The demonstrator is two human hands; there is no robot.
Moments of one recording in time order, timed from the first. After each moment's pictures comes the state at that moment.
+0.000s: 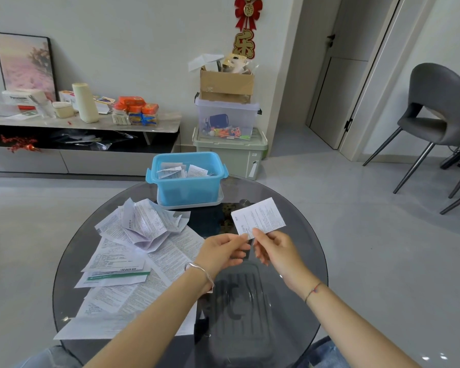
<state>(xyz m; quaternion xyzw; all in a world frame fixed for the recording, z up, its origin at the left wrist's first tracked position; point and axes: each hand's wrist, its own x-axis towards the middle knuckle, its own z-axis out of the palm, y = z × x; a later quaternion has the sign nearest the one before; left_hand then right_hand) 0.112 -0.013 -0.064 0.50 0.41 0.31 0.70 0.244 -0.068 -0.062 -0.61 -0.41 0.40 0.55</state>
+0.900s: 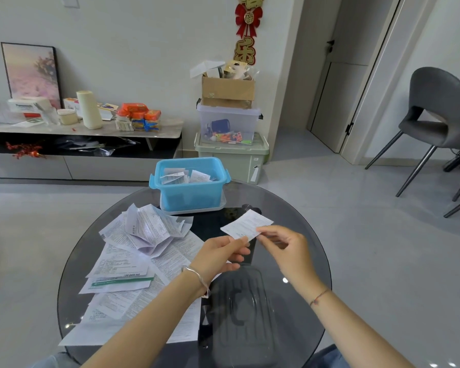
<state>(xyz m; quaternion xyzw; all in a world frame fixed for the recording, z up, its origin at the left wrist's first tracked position) 0.099 -0.010 -0.051 0.53 0.39 0.28 0.70 0.256 -0.067 -0.069 -0.62 -0.52 0.19 0.56</state>
